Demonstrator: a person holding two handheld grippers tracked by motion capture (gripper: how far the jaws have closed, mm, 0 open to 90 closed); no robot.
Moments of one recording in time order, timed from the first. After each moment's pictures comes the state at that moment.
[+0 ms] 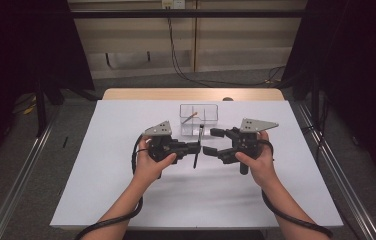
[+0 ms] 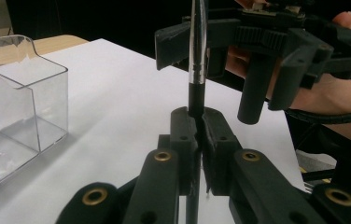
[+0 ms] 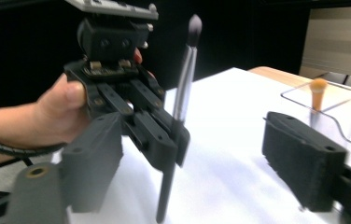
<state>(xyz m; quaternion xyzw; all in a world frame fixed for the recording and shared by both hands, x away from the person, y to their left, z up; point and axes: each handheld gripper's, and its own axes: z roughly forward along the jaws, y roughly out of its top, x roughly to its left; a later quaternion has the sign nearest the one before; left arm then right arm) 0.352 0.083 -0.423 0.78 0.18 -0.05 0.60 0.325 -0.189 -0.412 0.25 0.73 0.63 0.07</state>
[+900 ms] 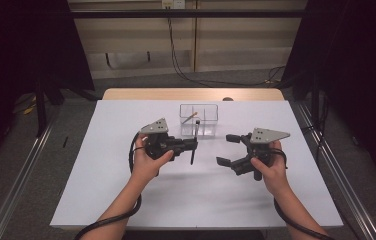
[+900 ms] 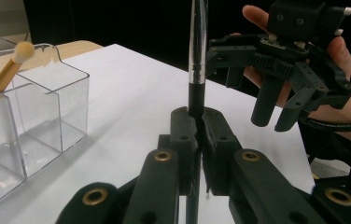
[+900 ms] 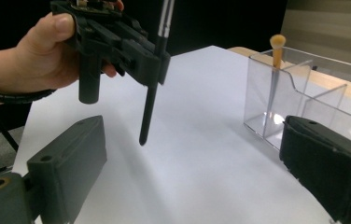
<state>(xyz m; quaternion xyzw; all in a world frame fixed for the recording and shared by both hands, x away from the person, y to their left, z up) 0.357 0.091 -0.420 0.77 0.19 -0.03 0.60 0.307 -0.221 -0.430 0.25 0.76 0.60 0.11</state>
